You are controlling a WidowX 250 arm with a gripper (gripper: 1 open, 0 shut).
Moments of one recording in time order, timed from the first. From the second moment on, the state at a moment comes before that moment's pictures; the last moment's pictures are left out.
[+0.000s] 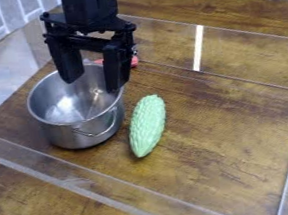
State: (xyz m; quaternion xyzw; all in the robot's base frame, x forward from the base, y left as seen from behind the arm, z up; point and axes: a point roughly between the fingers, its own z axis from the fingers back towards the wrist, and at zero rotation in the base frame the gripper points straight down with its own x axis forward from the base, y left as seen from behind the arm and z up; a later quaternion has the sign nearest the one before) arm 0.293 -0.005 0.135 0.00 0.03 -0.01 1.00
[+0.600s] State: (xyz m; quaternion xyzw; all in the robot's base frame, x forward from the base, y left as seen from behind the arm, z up) arm 0.283 -0.031 0.094 0.00 0.03 -0.03 1.00
